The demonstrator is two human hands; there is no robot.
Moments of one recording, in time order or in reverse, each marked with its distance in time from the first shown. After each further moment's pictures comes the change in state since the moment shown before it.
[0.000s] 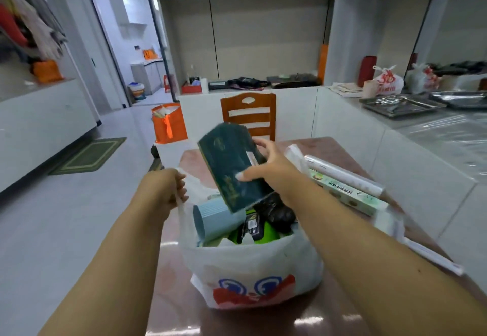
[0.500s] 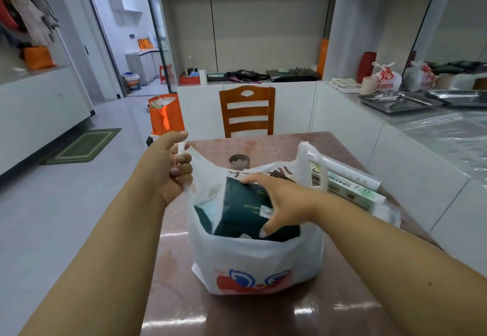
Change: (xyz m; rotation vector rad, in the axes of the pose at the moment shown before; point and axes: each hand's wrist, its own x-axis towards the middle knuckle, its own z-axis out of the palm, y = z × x) left_hand -0.018 0.014 -0.016 -0.395 -0.442 -0.022; right_hand -0.024 0.032 -0.015 -0.936 -0.356 -0.027
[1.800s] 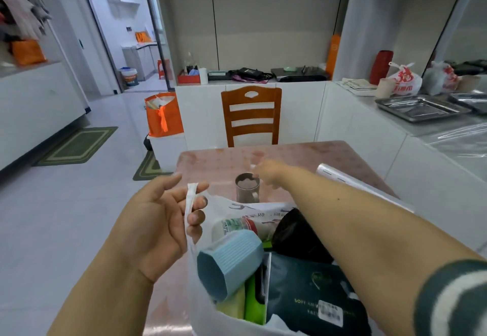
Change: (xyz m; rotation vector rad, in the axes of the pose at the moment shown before) left_hand 0.034 0.011 -0.001 -0.052 -0.157 -0.127; right_hand 0.198 0.030 -0.055 0.160 0.070 0.461
